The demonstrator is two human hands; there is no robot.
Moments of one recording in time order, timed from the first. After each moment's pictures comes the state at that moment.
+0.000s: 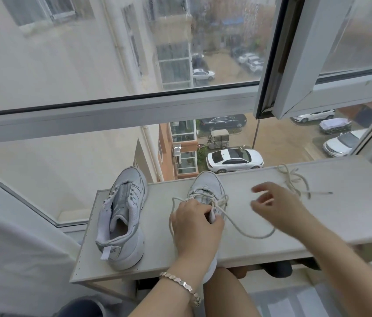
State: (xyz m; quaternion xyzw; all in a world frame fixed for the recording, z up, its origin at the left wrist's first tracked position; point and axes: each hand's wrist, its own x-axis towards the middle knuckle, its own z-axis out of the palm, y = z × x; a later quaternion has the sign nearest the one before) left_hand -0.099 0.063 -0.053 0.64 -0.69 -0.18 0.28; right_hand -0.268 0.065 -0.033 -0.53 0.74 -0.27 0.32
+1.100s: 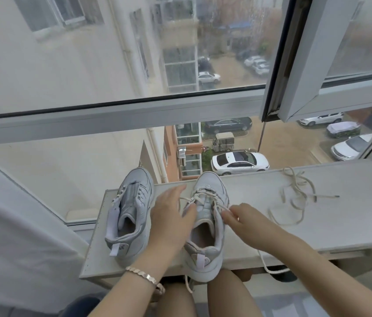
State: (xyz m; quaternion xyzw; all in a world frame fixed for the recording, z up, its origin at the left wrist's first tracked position) left_hand -0.045 0.042 -0.050 0.61 -0.69 -0.24 0.31; right_hand -0.223 0.059 -0.057 -0.70 0.64 -0.14 0.29
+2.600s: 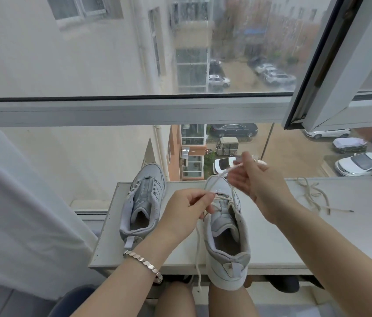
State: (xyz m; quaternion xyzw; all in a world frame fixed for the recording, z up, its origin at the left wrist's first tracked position) left_hand -0.032 0.039 -0.024 0.47 -0.62 -0.50 0.38; right_hand -0.192 0.028 0.013 -0.34 0.54 -0.54 0.56
